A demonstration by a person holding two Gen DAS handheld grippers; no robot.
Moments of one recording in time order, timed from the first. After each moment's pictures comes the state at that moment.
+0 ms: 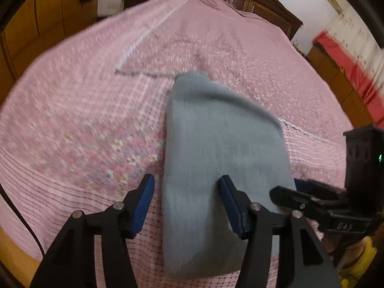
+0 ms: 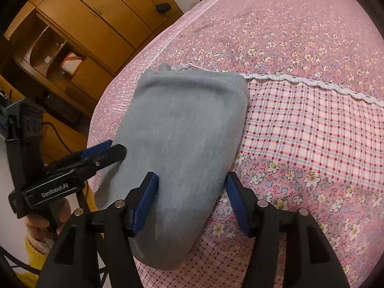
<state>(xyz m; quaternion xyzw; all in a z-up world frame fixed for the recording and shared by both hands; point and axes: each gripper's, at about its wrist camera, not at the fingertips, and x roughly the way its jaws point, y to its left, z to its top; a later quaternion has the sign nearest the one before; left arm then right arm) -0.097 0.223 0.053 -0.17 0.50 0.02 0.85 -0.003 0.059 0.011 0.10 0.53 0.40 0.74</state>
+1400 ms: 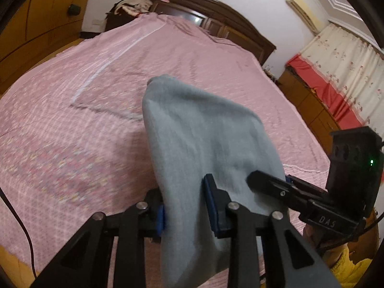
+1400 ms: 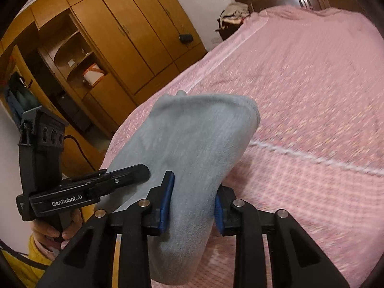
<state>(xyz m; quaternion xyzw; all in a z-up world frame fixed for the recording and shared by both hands) -0.105 0.145 0.115 -0.20 0.40 -0.04 0.89 -0.005 0.003 0.085 0.09 0.41 0.43 0.80</state>
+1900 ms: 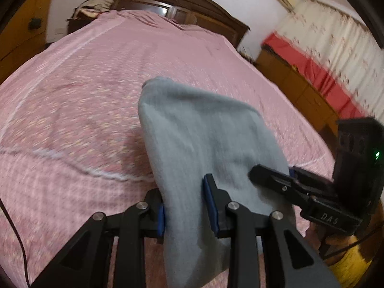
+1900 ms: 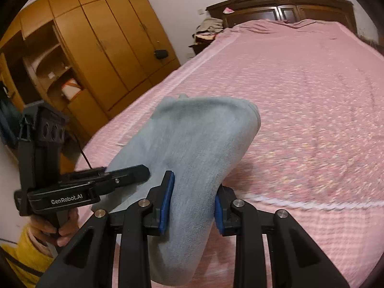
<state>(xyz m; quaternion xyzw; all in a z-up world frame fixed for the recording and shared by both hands) 0.013 0.054 0.094 -0.14 0.42 -0.11 0.89 0.052 -0.086 0.073 0.08 0.39 0.36 0.84</state>
